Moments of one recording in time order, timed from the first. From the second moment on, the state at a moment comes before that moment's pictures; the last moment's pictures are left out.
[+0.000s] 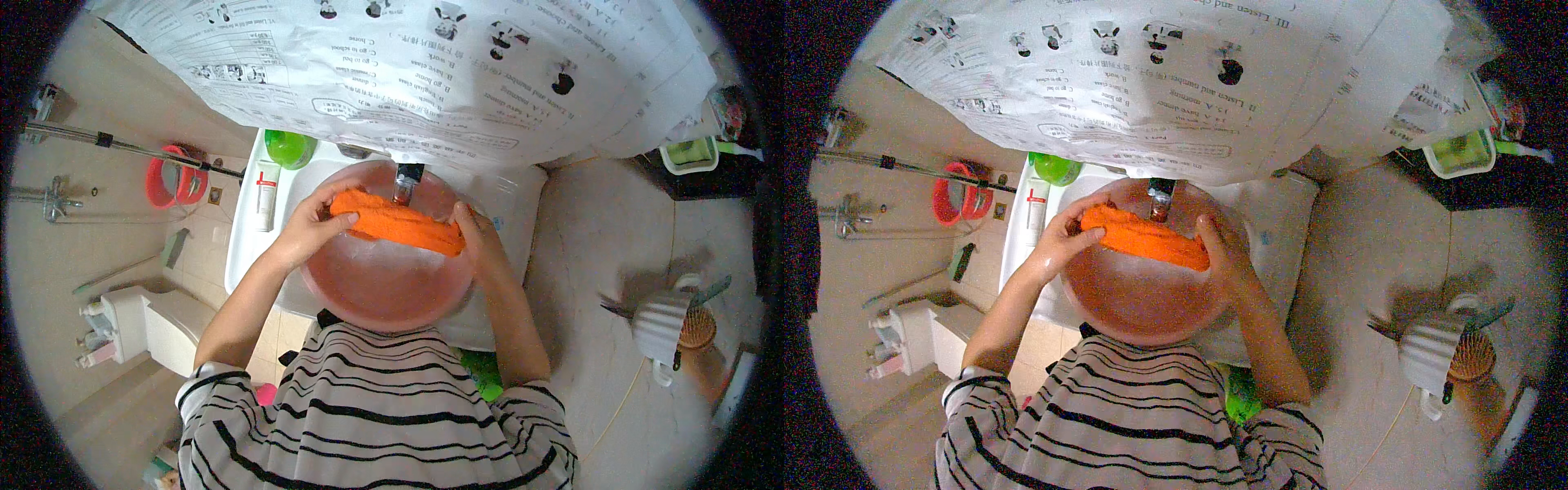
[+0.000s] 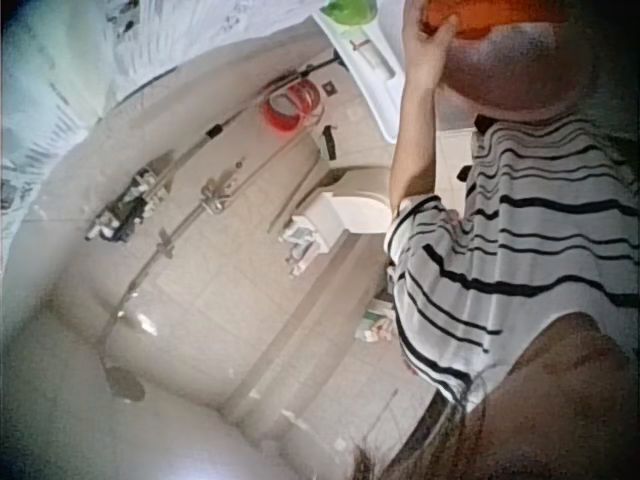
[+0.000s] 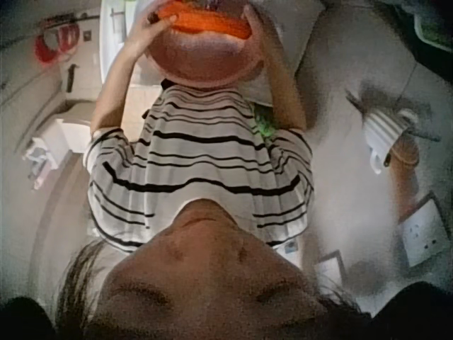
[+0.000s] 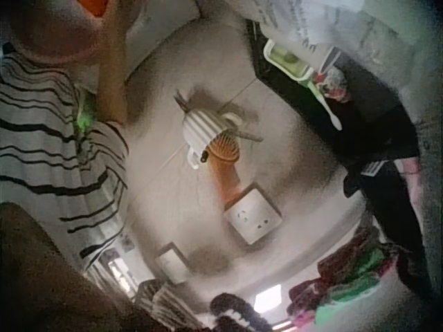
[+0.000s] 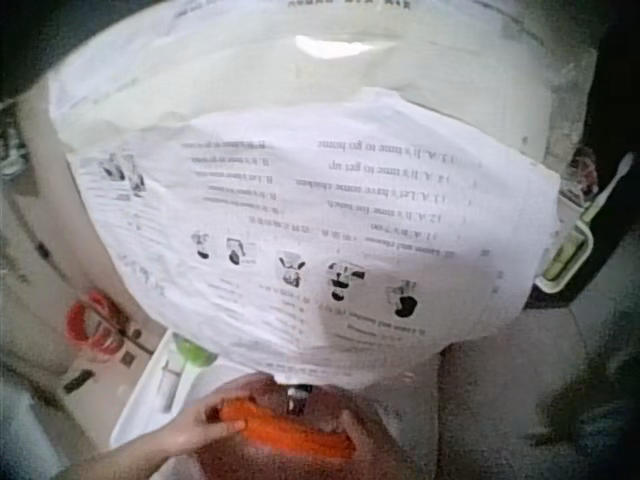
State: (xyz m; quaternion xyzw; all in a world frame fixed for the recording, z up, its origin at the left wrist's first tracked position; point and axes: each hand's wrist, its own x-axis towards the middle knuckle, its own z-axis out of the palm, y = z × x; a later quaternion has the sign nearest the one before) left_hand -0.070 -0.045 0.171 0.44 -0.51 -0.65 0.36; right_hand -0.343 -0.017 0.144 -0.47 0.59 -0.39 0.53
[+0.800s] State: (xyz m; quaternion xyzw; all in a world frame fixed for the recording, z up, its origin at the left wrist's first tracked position) left_hand -0.141 -0.070 -0.065 0.63 -0.67 -0.39 -0.04; right_hand -0.307 -0.034 -0.092 -0.26 0.77 -0.21 0.55
